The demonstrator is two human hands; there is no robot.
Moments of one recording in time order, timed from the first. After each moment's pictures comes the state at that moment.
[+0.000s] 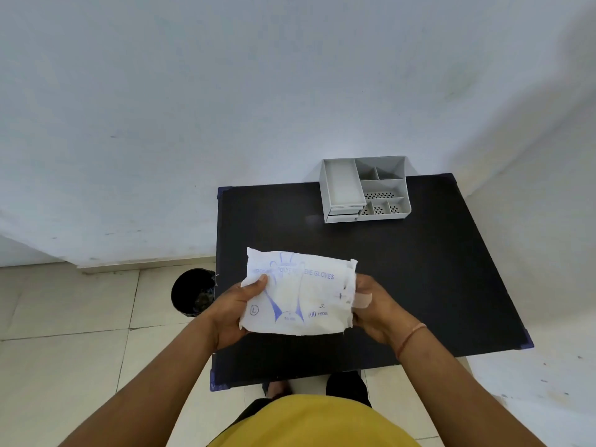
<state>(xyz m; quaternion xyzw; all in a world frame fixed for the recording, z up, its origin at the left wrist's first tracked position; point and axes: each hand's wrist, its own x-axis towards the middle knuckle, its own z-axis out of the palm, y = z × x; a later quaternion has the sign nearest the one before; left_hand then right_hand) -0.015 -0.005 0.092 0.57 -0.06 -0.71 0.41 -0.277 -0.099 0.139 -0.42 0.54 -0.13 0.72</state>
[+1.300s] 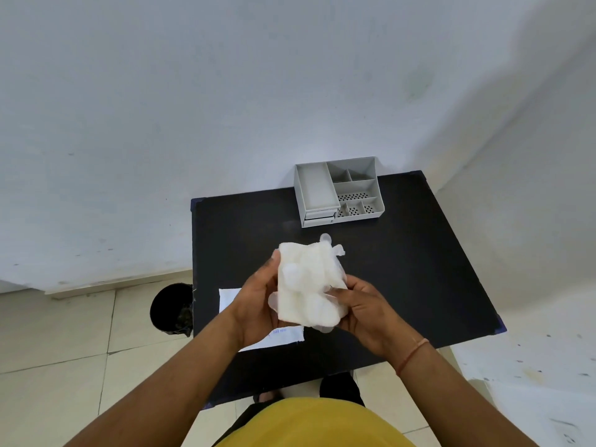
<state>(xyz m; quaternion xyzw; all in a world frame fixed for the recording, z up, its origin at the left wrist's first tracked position) -0.084 -0.057 0.130 0.48 -0.11 -0.76 0.42 -0.301 -0.091 0.153 -0.31 0.54 -0.24 0.74</state>
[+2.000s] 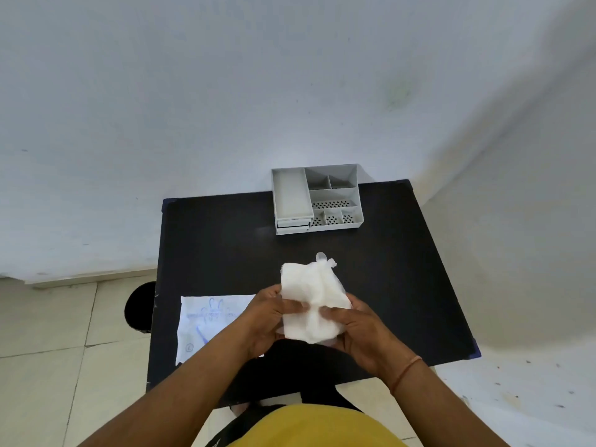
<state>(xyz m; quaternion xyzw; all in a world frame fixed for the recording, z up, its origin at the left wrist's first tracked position) -0.185 -0.106 0.114 0.57 -0.15 -0.72 0.36 -0.383 -0.139 0.130 -0.26 0.56 -0.20 0.76</state>
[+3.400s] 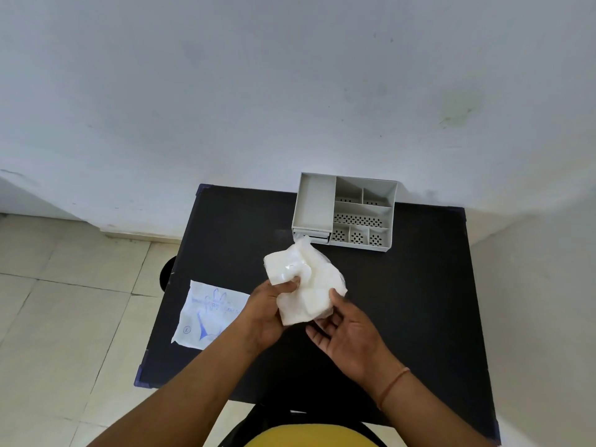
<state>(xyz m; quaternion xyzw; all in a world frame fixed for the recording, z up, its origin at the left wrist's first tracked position) -0.226 -0.164 0.095 0.55 0.10 -0.61 0.56 -0.393 -0.220 0.106 -0.08 0.47 -0.16 0.86</state>
